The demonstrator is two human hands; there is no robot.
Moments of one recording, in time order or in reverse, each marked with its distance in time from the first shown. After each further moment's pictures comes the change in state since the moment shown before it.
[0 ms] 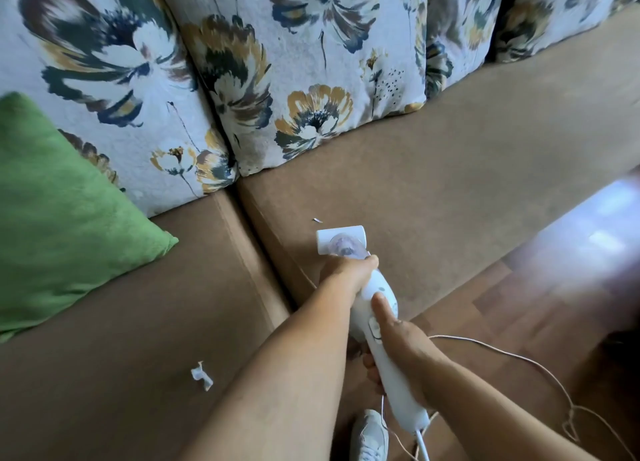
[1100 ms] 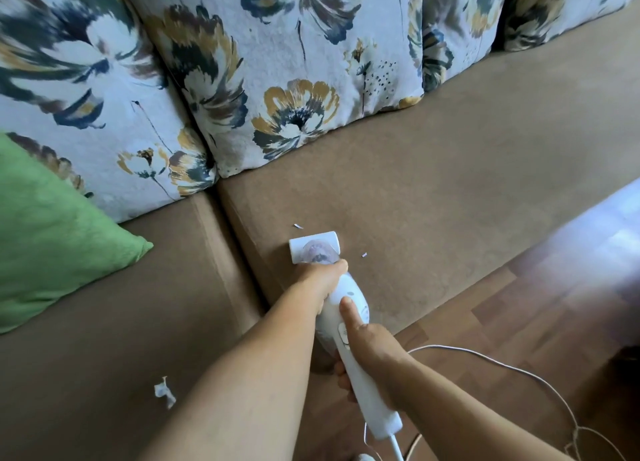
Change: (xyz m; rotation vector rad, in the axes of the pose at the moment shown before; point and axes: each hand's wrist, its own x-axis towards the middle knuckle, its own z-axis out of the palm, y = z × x) left_hand 0.032 0.021 0.021 -0.054 0.104 -0.092; right_hand 0.040 -0.022 -0.028 -0.109 -0.115 0.036
